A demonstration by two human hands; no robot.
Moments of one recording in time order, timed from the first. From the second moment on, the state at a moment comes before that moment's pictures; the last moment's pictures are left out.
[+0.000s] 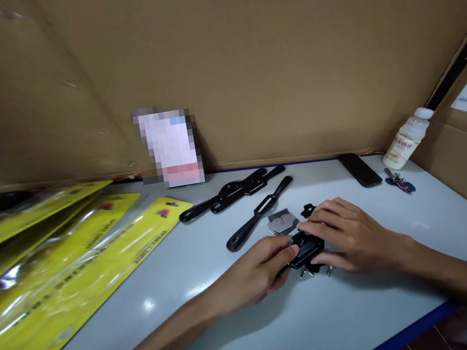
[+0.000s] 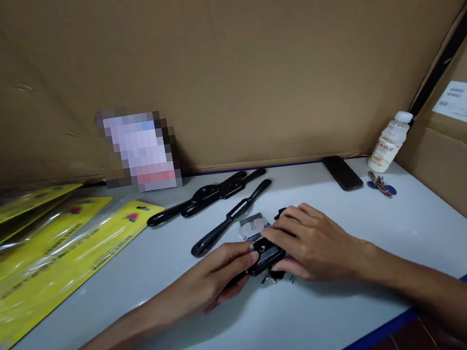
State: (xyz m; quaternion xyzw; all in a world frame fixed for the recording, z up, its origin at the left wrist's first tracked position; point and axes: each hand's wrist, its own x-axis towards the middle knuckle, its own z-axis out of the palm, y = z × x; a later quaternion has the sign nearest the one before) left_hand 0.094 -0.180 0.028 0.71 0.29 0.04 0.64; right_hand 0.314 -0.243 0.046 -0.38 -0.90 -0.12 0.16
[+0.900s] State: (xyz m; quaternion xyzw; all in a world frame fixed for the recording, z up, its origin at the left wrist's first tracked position) left_hand 0.097 -0.178 0.021 0.64 0.34 0.14 0.67; right_hand 0.301 -0.258 0.052 -0.37 -0.89 -0.04 0.26
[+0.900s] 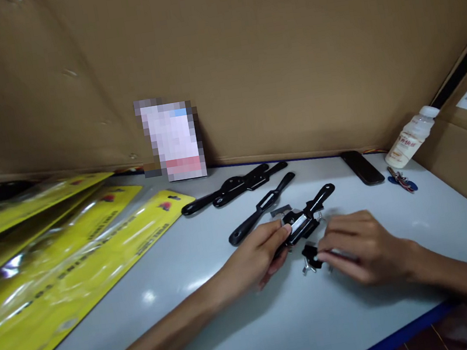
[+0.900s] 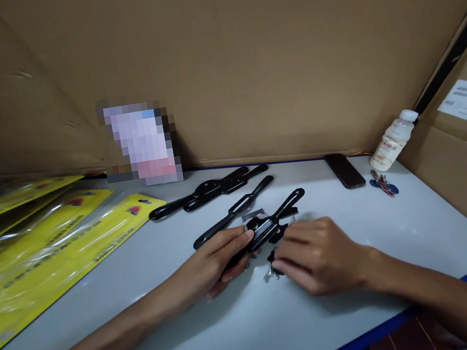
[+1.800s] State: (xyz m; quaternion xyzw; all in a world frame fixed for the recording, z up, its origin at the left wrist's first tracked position) left_hand 0.102 -0.183 0.022 0.71 0.31 0.08 0.62; right_hand 0.292 -0.250 0.042 -0.47 -0.76 0.08 0.44
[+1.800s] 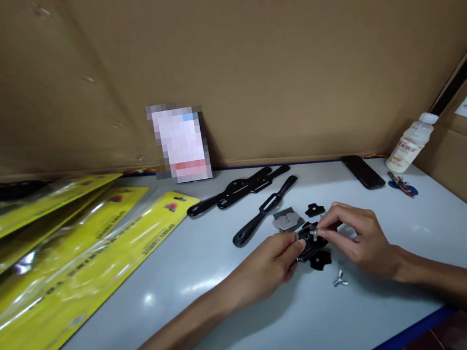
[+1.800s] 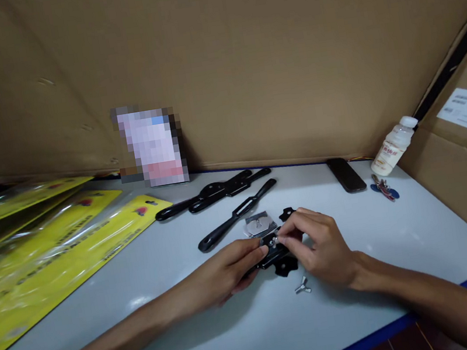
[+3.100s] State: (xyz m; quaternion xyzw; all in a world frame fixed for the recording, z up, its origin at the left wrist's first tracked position) left_hand 0.110 -0.178 0.010 0.74 0.27 0.11 0.61; right_hand 0.297 -0.241 0.018 -0.39 -0.85 -0.06 0.34
